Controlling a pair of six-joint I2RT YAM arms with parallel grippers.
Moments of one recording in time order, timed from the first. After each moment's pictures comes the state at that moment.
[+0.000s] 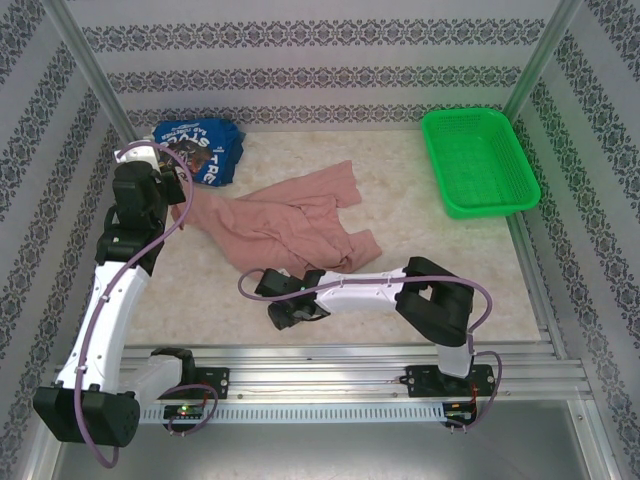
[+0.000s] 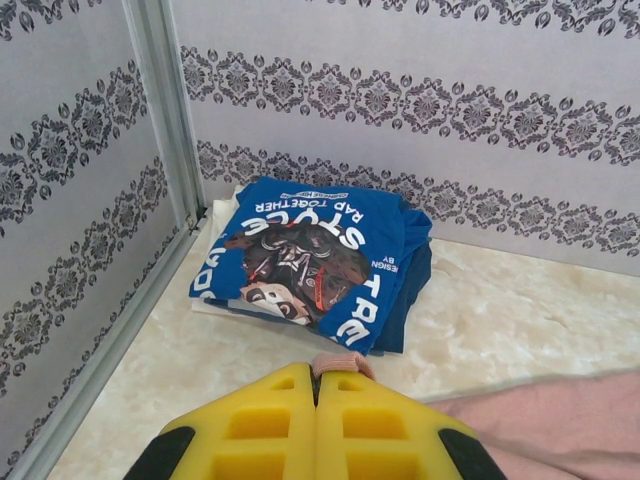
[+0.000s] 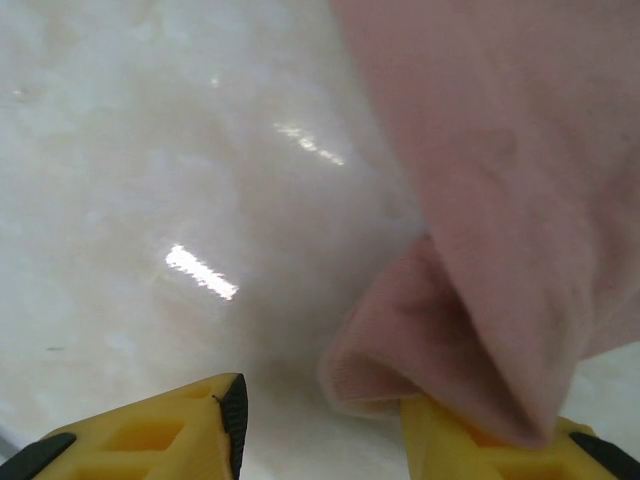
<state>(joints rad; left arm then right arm) -0.02 1.03 1.10 -0.39 -0.27 -0.15 1.18 1.91 1.22 -0.54 0.07 0.62</state>
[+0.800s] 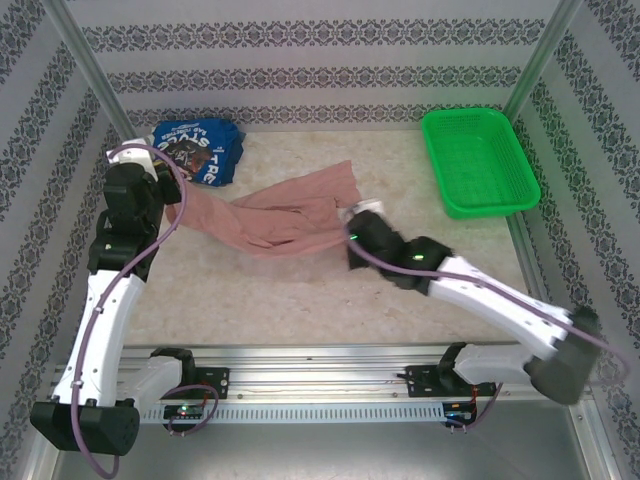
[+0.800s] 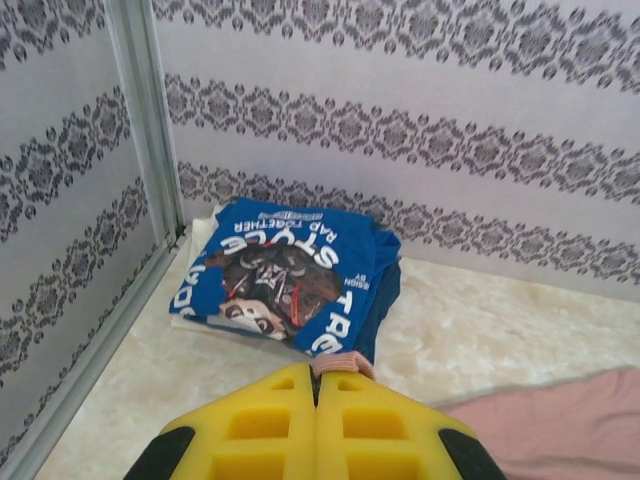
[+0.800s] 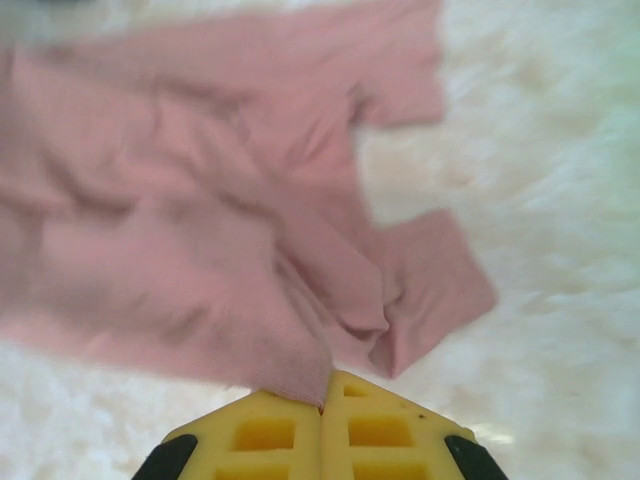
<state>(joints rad) -0.02 0.98 1.15 -0.42 -0.22 -0.17 0.82 1.16 1.08 -0.73 0.39 0.48</state>
